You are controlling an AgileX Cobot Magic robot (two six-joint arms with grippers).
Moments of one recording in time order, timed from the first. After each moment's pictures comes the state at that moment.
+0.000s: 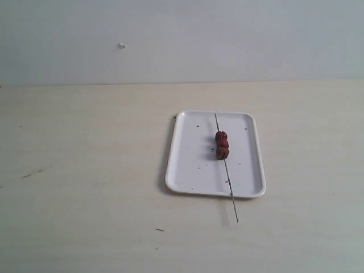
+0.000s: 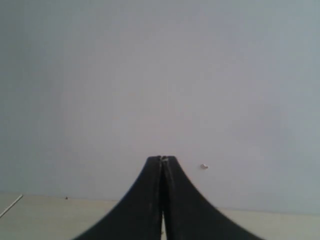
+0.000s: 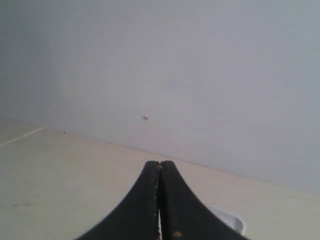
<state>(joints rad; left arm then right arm) 0.17 0.15 -0.24 -1.73 0.20 1.59 0.10 0.44 -0.32 1.74 0.28 -1.68</state>
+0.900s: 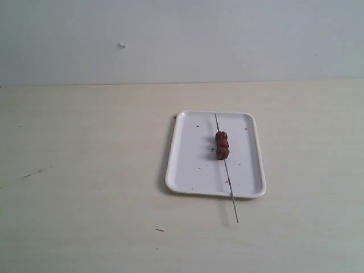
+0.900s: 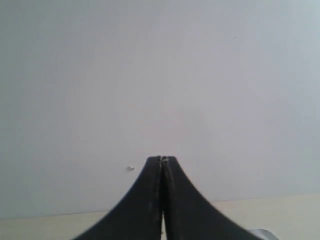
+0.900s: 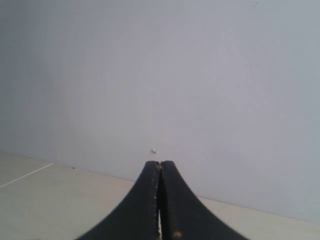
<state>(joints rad) -0.11 0.05 -0.19 -1.74 0.19 1.59 0.10 0.32 -0.32 1.74 0.29 -1.63</state>
